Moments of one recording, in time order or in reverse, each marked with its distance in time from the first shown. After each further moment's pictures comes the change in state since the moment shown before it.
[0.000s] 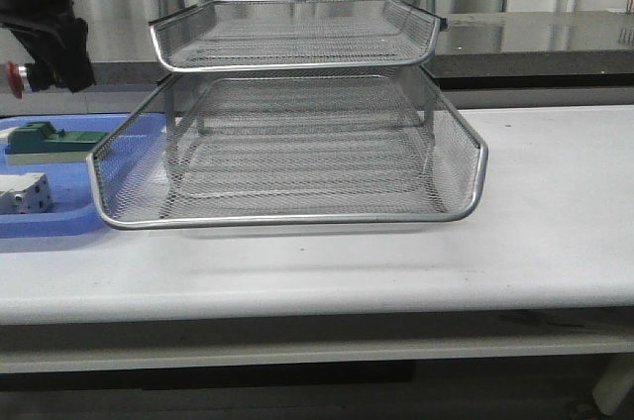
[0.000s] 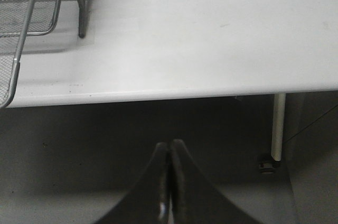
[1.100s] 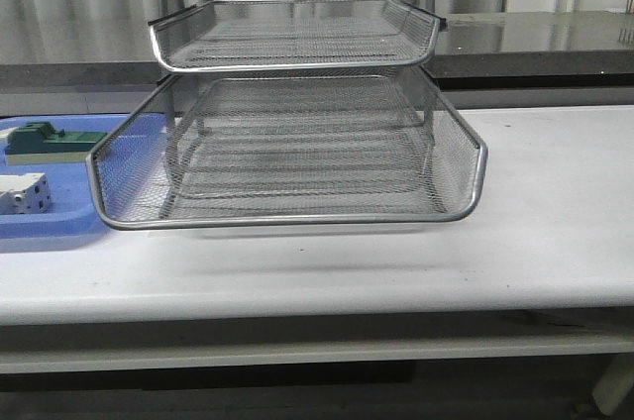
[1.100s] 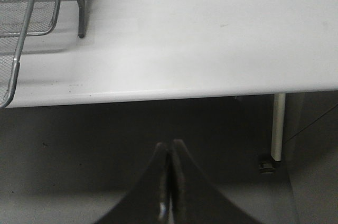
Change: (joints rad) left arm -0.342 -0.247 0.018 -0.282 0.171 -0.007; right arm 0.000 0.000 0.000 0.000 0.000 0.000
